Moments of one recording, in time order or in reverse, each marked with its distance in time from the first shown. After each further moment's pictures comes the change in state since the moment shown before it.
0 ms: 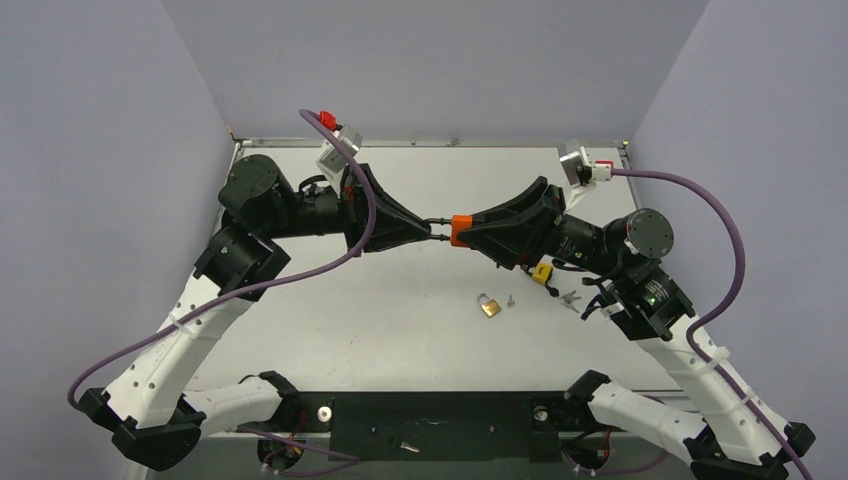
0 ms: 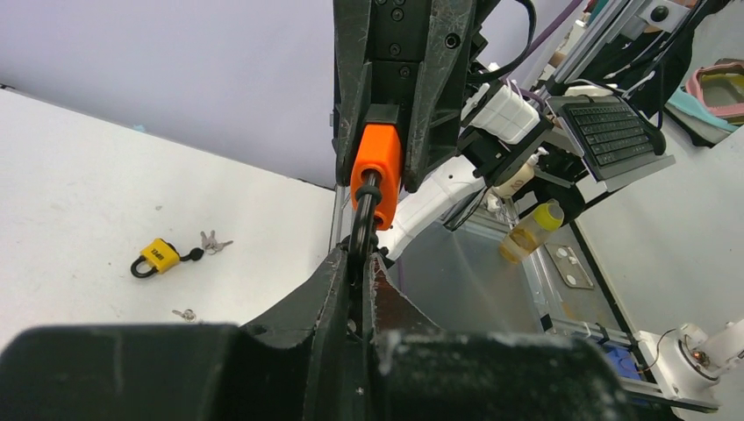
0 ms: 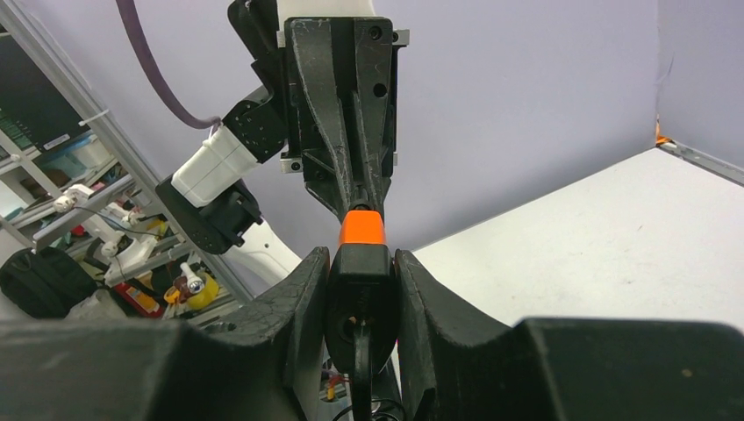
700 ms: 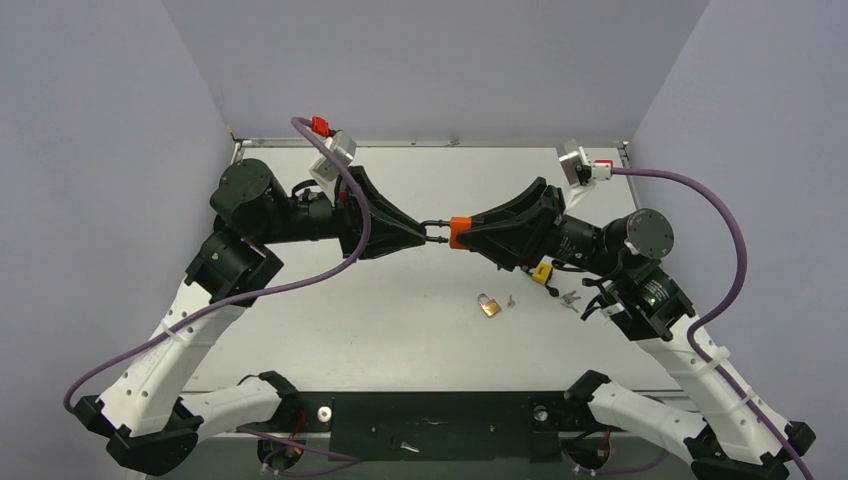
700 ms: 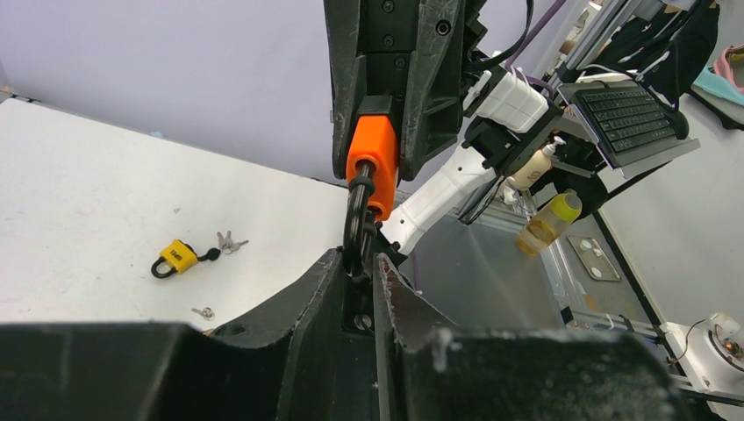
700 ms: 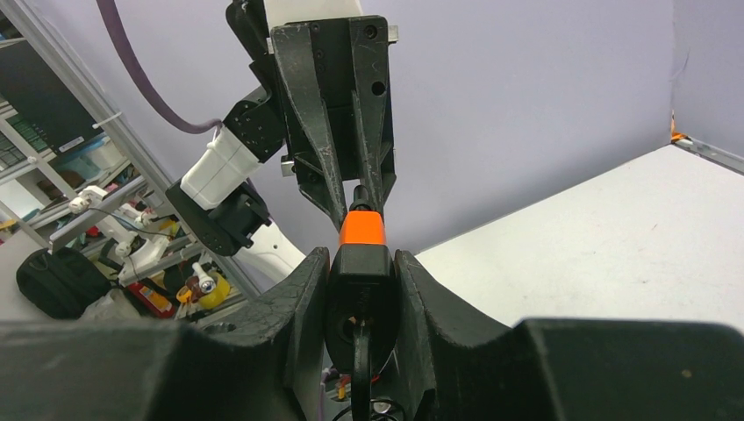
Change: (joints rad) left arm 0.000 -0.025 0.006 -0.043 -0.009 0.056; right arm 0.000 -0.003 0.006 0.000 0.000 0.018
